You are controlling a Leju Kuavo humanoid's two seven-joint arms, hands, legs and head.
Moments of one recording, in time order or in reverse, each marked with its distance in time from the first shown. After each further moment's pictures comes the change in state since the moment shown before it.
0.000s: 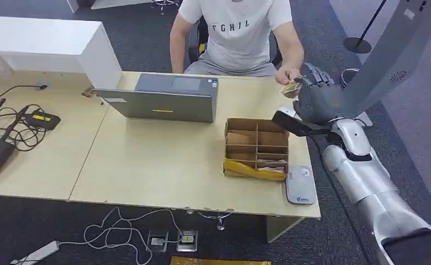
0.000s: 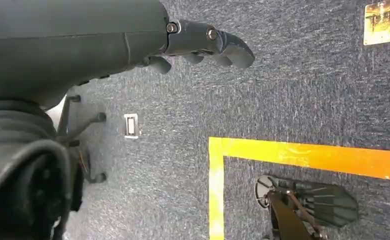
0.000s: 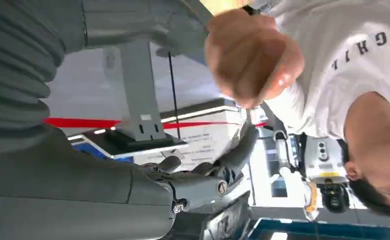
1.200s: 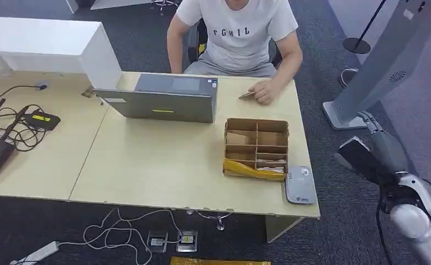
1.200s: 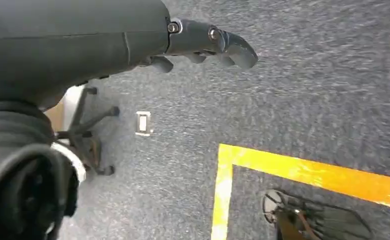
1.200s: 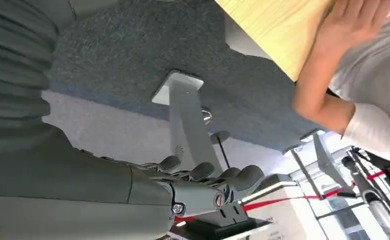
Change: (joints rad) left arm 0.003 0.009 -0.006 0.002 0.060 0.071 0.063; right arm 0.562 -0.381 -0.242 -0.731 -0.480 0.179 0.259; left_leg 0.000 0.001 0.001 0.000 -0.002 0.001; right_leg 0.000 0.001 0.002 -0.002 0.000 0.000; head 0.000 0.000
